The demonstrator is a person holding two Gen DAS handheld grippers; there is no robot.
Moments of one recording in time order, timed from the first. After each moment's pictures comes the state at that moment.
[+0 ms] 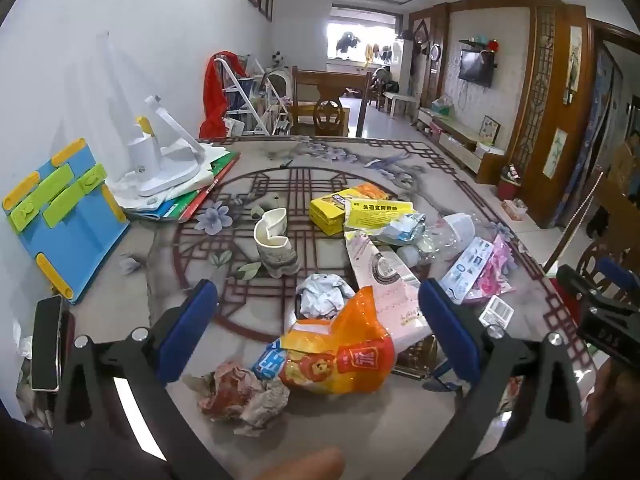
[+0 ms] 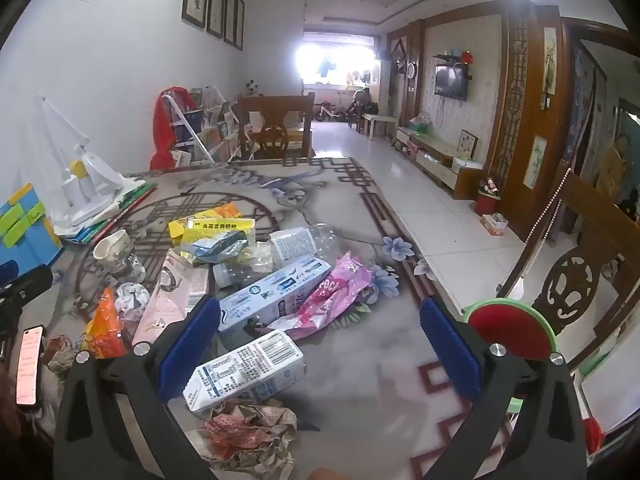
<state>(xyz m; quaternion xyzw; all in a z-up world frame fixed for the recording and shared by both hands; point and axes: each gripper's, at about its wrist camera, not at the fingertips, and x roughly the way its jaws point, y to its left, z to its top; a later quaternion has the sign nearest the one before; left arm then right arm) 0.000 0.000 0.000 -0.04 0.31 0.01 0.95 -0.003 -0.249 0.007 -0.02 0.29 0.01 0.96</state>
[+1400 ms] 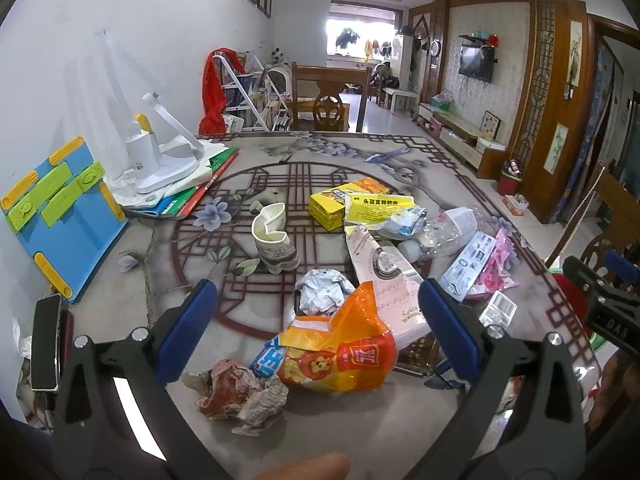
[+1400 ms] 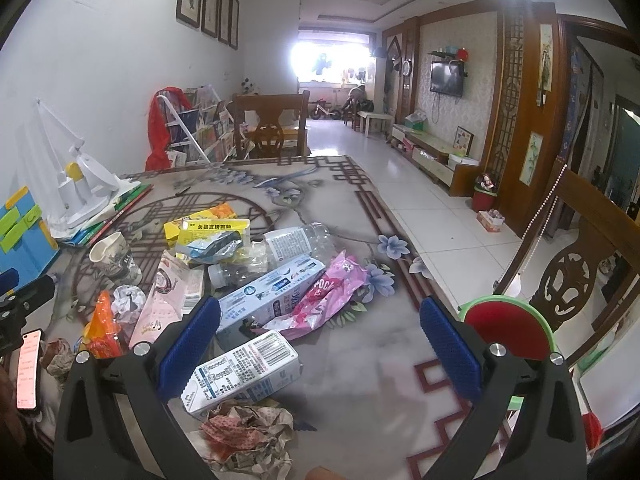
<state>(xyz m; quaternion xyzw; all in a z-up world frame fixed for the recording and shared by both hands) 0.003 0.002 -0.008 -0.02 0.31 0.02 0.95 -0.002 -0.253 0.007 -0.02 0.29 0.00 0.96</state>
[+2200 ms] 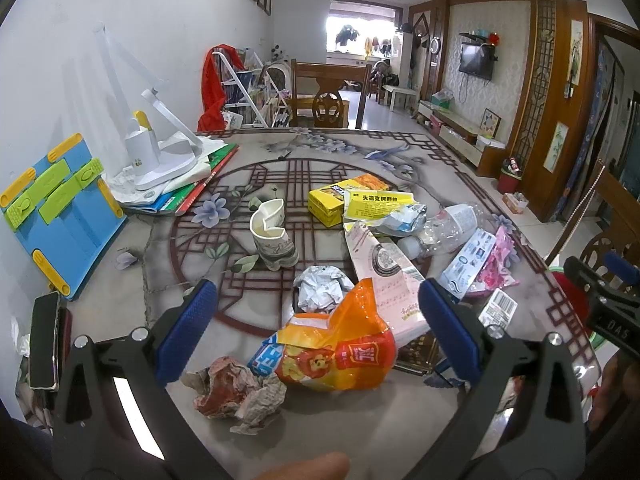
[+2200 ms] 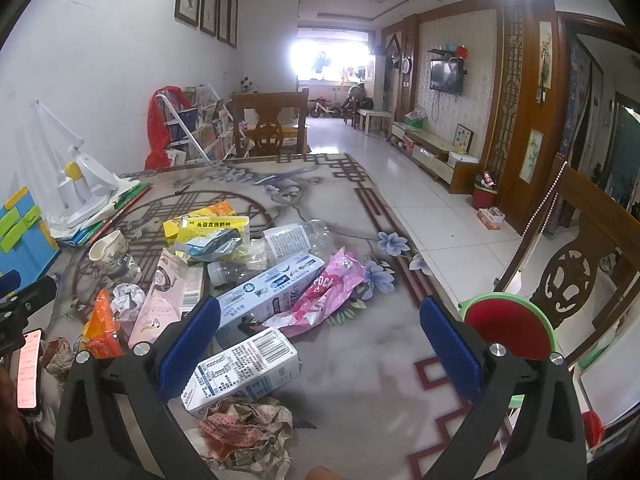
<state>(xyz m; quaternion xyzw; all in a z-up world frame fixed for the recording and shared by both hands) 0.002 -0.001 -0.009 -0.02 0.31 0.02 0.95 -0.003 -0.254 0.007 -0.01 0.29 0.00 0.96</state>
